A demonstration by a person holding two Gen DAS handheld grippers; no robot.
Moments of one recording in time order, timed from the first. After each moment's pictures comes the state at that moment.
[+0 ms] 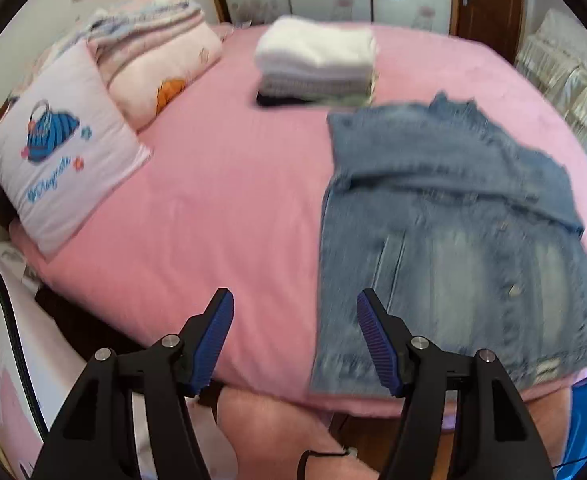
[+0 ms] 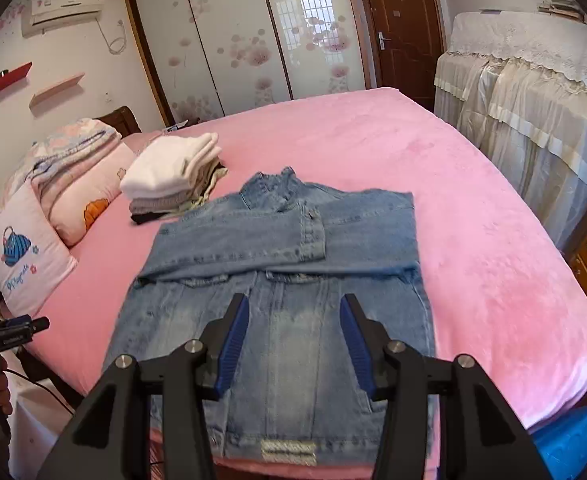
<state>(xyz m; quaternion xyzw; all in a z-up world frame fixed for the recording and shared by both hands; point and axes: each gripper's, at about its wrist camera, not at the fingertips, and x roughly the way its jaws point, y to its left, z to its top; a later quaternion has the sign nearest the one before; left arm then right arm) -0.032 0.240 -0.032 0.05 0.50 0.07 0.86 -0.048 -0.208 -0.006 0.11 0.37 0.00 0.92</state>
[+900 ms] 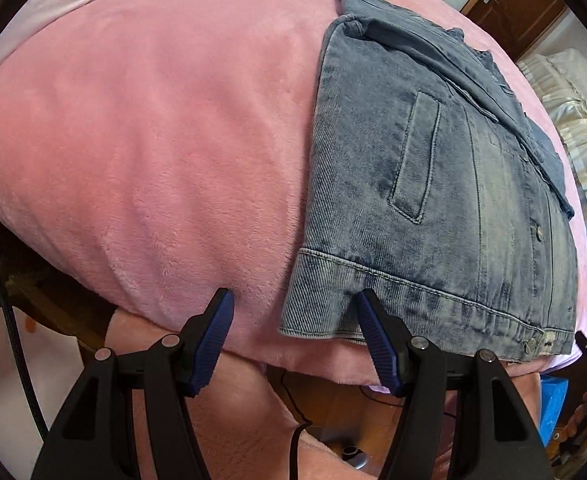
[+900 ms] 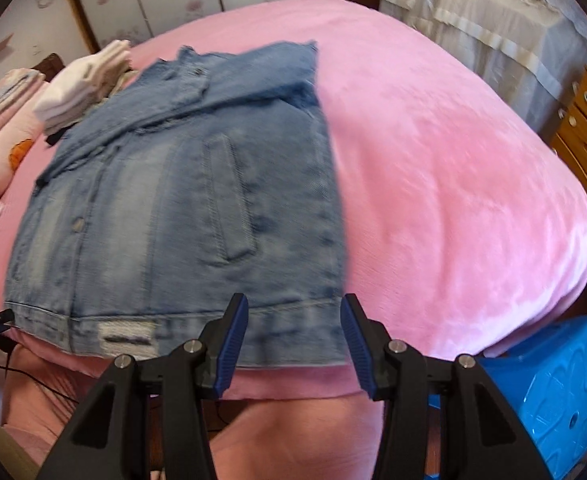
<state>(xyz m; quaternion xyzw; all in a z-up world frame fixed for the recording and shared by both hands) -0.051 0.285 -0.201 -0.12 0.59 -0.02 0.80 -0.097 -0.288 -0.176 0.12 0.51 -0.09 0.84</state>
